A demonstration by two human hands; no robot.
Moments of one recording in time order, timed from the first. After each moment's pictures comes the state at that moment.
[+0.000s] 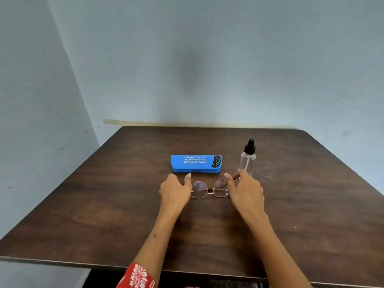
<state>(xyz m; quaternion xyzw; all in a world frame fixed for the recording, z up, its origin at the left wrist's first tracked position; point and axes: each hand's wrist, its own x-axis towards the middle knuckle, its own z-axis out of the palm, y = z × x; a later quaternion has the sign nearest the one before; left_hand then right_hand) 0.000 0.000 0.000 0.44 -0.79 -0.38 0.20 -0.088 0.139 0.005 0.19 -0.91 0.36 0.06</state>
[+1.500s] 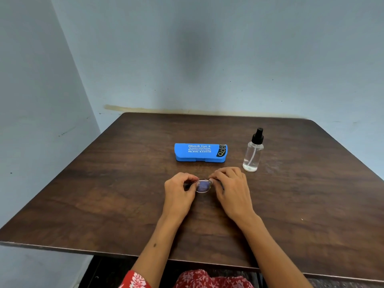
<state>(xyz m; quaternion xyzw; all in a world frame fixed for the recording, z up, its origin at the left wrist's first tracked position) 0.027 0.010 -0.029 0.25 -0.83 -0.37 0.34 -0.075 0.120 -0.037 0.42 -0.83 0.31 0.19</state>
